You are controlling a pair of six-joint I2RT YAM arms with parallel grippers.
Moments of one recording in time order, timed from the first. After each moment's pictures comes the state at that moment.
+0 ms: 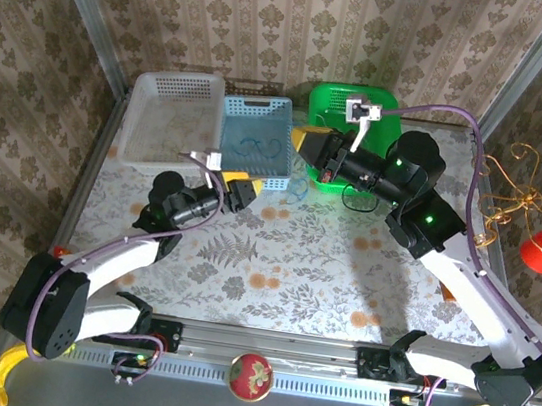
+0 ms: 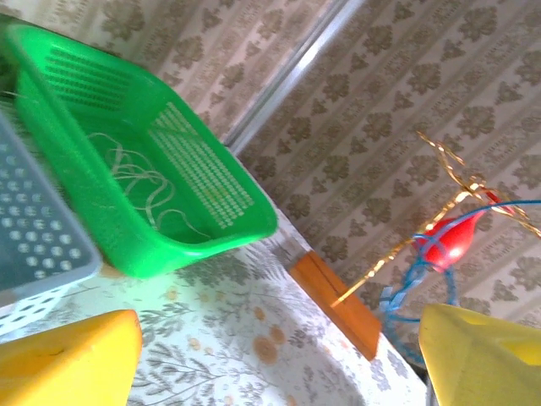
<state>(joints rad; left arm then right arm) -0.47 1.18 0.49 0.72 0.58 -0.70 0.62 1.19 1.34 -0.04 -0.43 0.58</state>
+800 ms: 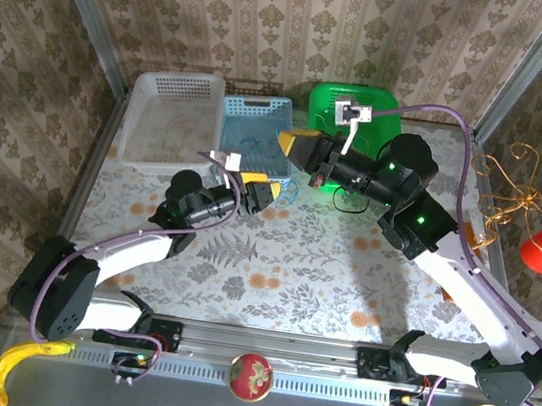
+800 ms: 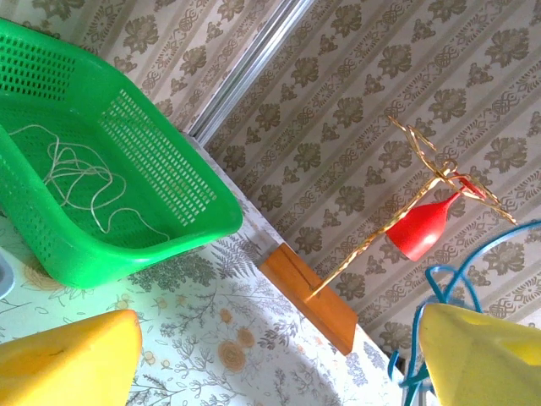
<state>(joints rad) -0.59 1.27 0.55 0.76 0.53 -0.70 0.68 1.21 1.34 0.02 -0.46 0.64</state>
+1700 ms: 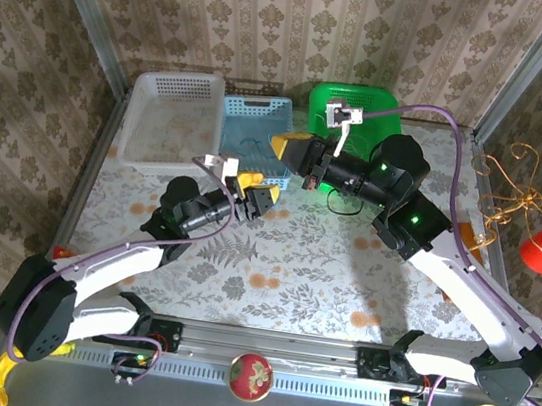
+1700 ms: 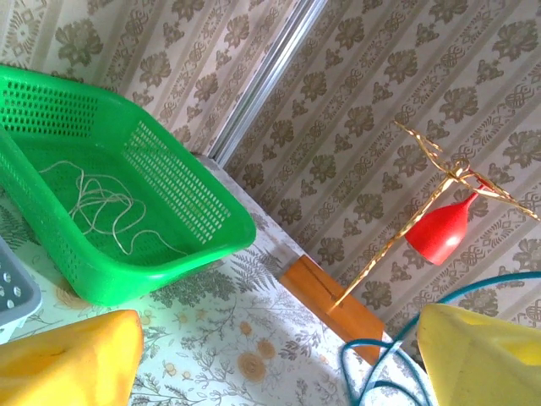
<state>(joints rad) -0.65 1.13 0.53 0.65 0.39 -0.59 0.71 1.23 1.34 0.02 -0.45 0.63</state>
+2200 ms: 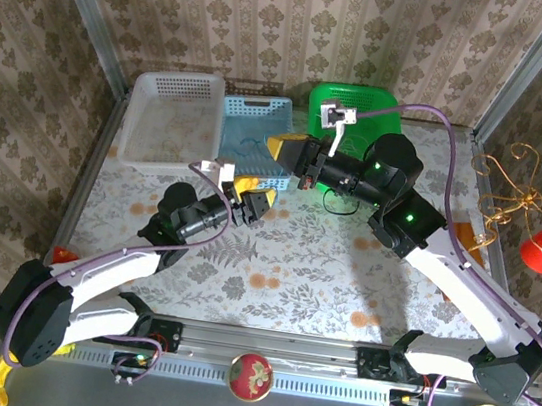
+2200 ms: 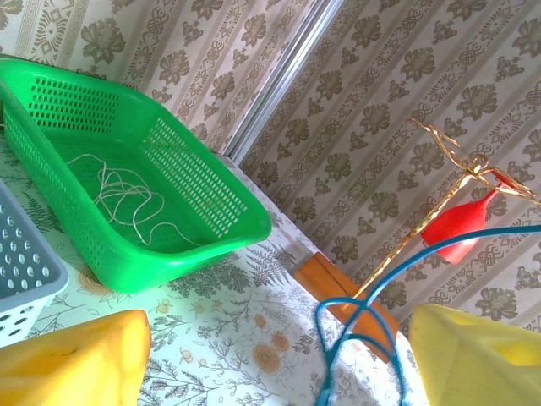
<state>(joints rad) -0.65 1.10 0.48 0.65 0.35 -0.59 0.72 1.25 1.34 0.02 -0.44 0.63</state>
